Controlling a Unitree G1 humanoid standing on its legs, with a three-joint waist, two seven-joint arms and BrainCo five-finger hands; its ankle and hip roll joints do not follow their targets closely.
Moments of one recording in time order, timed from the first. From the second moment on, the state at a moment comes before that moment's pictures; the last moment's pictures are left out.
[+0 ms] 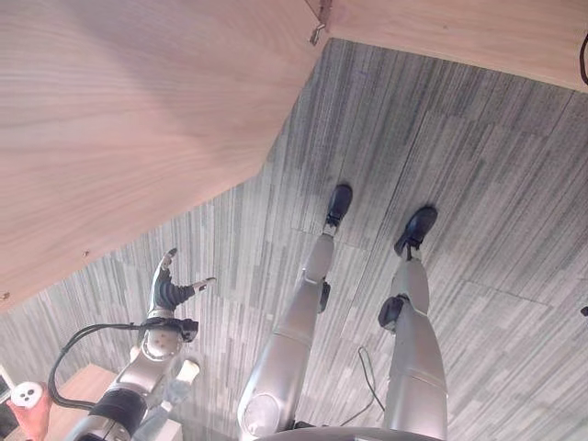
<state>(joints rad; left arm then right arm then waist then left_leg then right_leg) -0.08 0.54 -0.34 0.58 -0.23 -0.28 0.27 -1.82 -0.81 0.42 1.30 1.12 -0.28 -0.39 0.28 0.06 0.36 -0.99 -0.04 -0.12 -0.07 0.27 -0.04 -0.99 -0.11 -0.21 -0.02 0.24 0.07</state>
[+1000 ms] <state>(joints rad) -0.08 0.54 -0.35 0.61 -0.23 -0.28 0.27 -1.81 -0.85 0.35 1.31 1.03 -0.26 -0.49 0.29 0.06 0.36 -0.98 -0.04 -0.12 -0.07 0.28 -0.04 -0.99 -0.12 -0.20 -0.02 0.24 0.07</state>
